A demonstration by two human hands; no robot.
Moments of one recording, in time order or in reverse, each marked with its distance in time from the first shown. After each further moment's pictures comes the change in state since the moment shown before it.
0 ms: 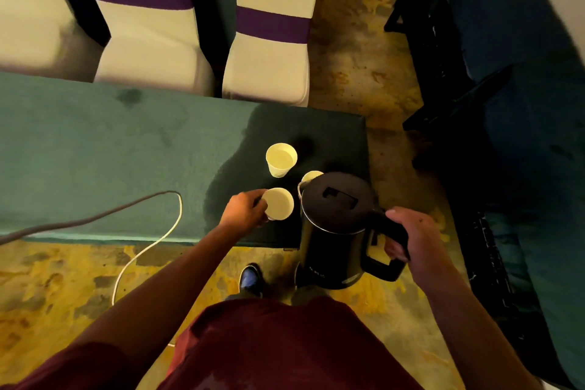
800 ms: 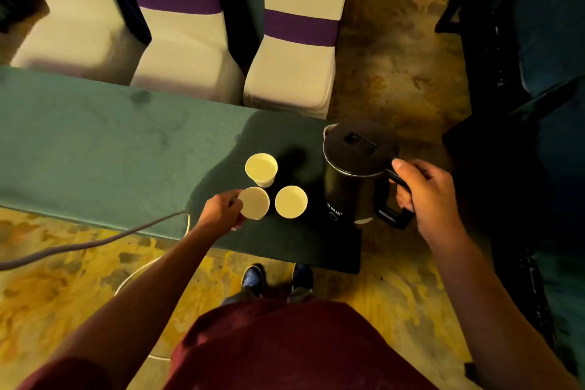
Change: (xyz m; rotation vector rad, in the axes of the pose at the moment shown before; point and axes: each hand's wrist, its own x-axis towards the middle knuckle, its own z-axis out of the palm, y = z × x) left_hand 0.023 0.034 0.029 -0.050 0.267 -0.307; right_hand 0.154 -0.009 -0.097 0.118 -0.008 -0.087
